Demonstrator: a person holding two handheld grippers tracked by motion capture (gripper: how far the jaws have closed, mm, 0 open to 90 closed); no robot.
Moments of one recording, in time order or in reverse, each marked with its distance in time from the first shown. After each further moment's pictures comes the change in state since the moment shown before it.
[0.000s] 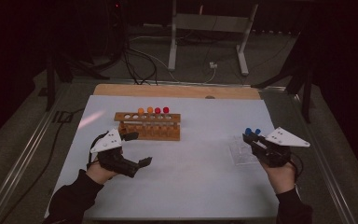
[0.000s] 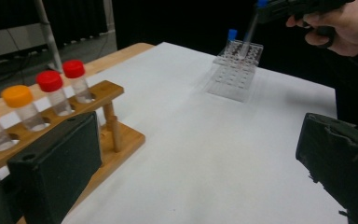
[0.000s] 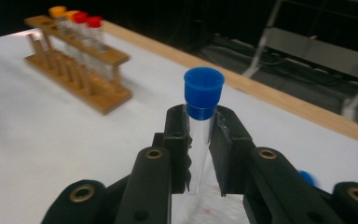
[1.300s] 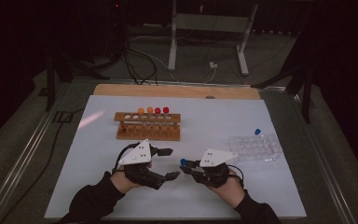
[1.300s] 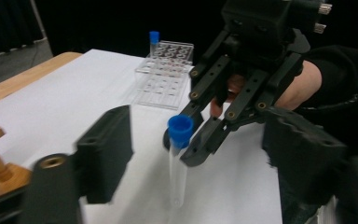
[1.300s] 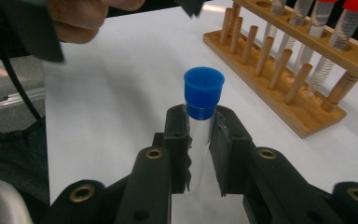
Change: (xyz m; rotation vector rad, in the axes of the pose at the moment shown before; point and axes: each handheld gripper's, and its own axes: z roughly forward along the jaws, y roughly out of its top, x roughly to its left) left arm -0.055 0.016 0.045 0.011 -0.203 0.113; right arm 0.132 0.002 0.066 0.074 0.501 -0.171
